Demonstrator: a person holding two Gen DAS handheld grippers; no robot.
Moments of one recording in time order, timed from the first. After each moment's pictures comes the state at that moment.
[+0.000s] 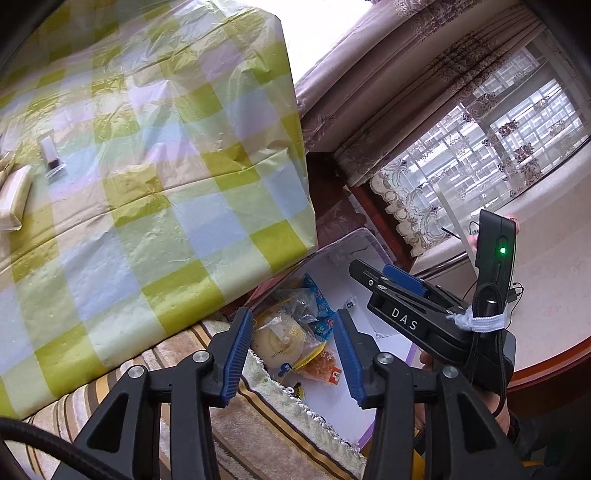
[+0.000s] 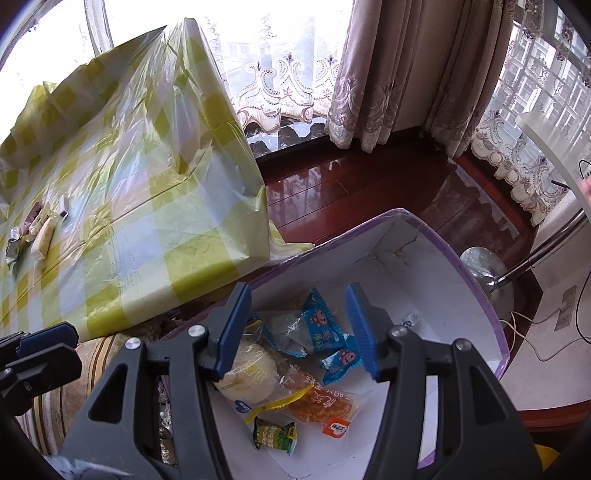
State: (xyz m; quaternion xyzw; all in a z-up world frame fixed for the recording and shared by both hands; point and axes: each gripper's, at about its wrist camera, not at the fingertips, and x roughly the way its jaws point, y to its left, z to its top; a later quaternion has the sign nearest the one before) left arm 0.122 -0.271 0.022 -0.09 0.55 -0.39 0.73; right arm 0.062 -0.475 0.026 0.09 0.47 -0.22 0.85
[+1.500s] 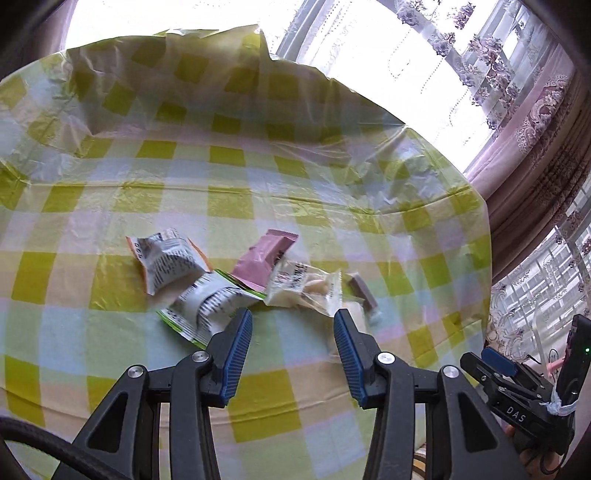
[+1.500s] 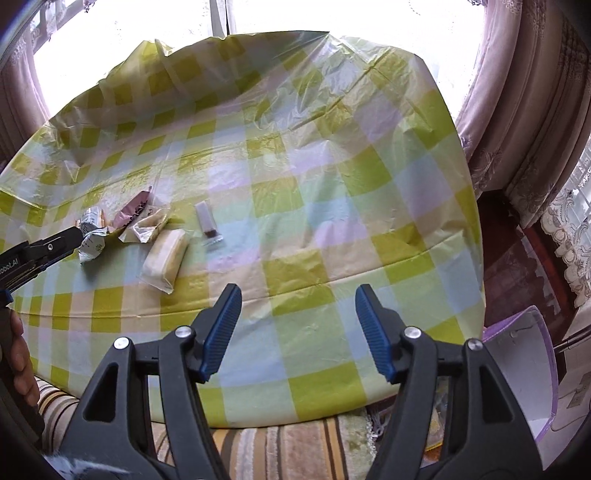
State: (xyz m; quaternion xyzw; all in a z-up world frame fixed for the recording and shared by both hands) left arm 0.249 -0.023 0.025 -0.14 0.45 -0.16 0.87; right arm 0.181 -0.297 0.050 0.03 0.45 -0.07 0.89
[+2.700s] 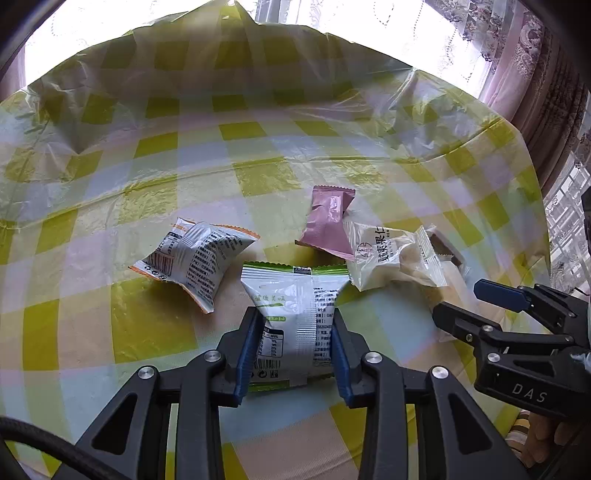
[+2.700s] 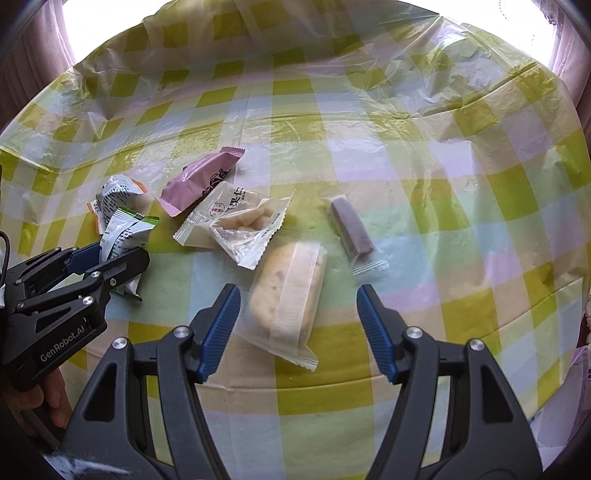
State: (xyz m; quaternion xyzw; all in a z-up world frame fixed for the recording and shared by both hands) left arm 0.281 -0.014 -0.029 -0.01 0.47 -0.17 0.87; right arm 0.264 -0.190 -0.010 0.00 0.50 0.00 0.87
